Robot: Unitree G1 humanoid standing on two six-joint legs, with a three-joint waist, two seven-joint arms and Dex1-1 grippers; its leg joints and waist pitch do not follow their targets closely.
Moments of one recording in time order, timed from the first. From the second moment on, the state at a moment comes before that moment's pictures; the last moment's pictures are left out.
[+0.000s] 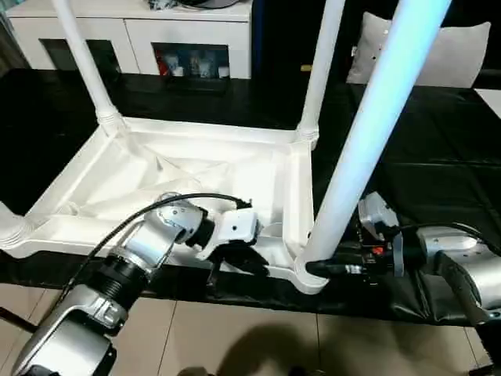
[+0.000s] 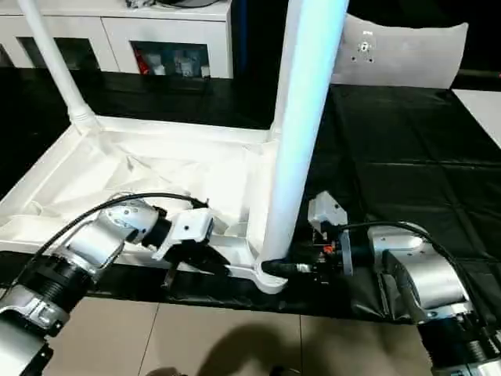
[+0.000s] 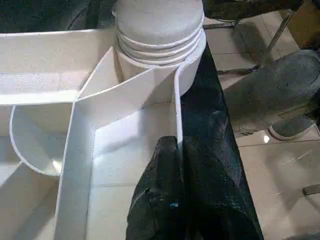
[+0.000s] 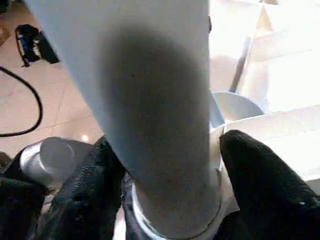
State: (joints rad) left arm -0.61 0.39 -0.46 0.44 0.02 0.09 -1.40; right arm -0.27 -0.61 0.14 0.05 0.34 0.41 1.32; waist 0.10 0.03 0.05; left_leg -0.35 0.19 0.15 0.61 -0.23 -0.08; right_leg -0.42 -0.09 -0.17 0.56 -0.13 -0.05
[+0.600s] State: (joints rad) left arm -0.61 0.36 -0.44 0.44 0.00 0.16 -1.38; right arm -0.23 -0.58 0.10 0.00 0.37 0.48 1.23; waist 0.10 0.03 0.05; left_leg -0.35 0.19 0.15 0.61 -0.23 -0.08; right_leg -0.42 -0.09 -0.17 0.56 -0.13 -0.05
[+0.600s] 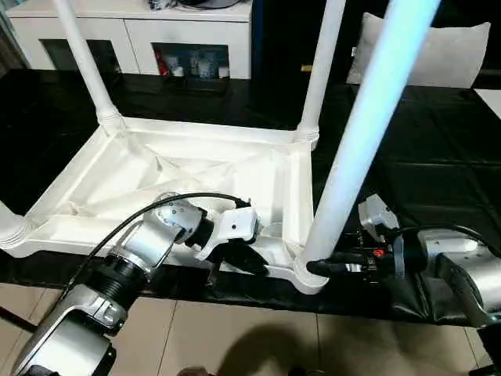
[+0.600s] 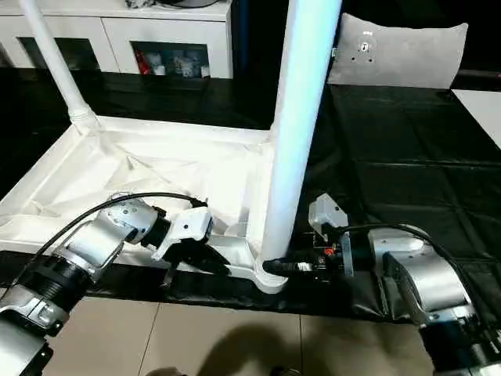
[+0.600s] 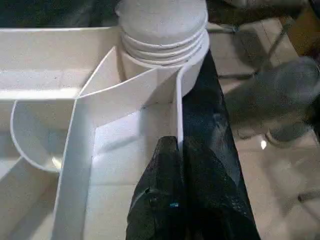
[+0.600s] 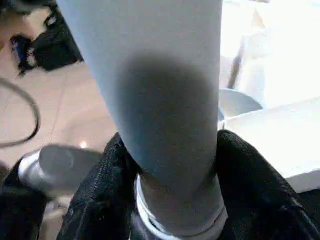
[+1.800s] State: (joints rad) left arm -0.67 0.19 -0.33 0.56 0.05 0.28 -0.98; right arm -0.31 -0.39 0.01 0.08 0.22 0.46 0.77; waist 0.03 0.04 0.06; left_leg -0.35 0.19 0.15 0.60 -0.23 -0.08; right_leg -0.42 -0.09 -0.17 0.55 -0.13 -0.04
